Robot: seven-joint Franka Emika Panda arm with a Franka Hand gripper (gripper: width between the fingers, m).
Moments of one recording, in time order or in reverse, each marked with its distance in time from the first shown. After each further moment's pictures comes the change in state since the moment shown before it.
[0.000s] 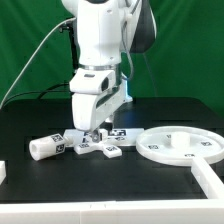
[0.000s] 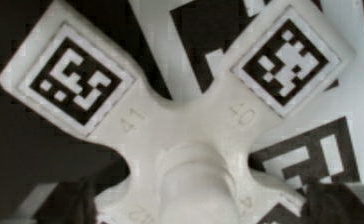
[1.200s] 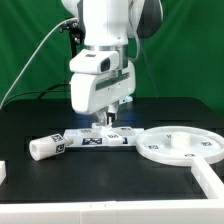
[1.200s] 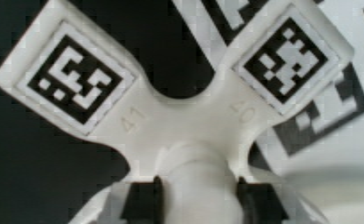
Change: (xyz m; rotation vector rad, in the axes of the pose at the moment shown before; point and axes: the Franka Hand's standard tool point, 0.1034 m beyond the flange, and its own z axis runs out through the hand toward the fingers) arm 0.005 0.015 -0.023 -0.021 0.002 -0.031
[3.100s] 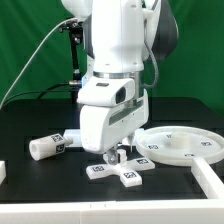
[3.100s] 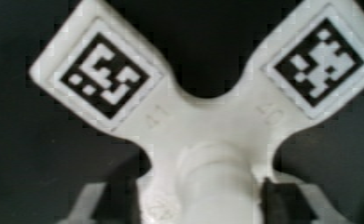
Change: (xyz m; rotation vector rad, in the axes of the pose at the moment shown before) arm 0.076 0.092 0.024 -0.047 0.037 0.085
